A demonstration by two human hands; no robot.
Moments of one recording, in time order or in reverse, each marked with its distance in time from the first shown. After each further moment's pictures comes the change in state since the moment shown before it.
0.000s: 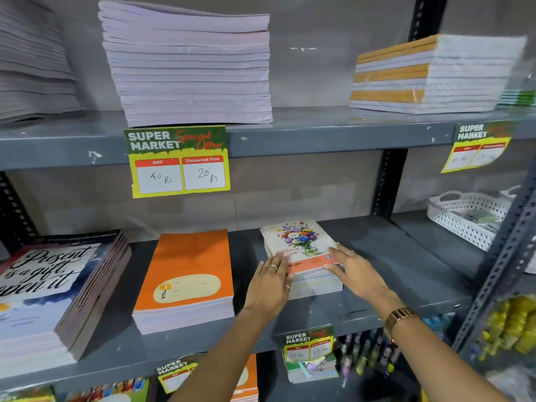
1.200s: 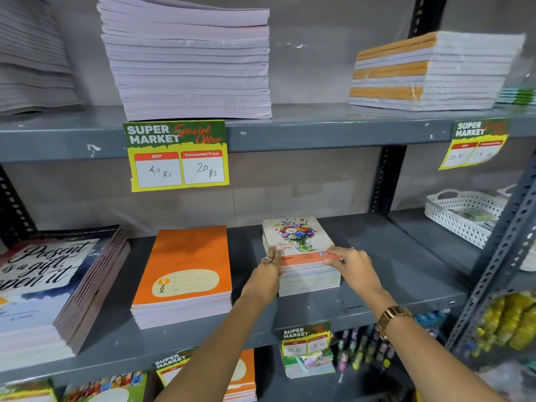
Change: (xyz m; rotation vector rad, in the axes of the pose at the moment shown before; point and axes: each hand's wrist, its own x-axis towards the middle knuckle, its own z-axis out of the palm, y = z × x) left_hand 0.009 -0.002 -0.004 -0.166 -0.115 -0.137; right_hand -0.005 -0.005 0.001 0.312 0.179 0.069
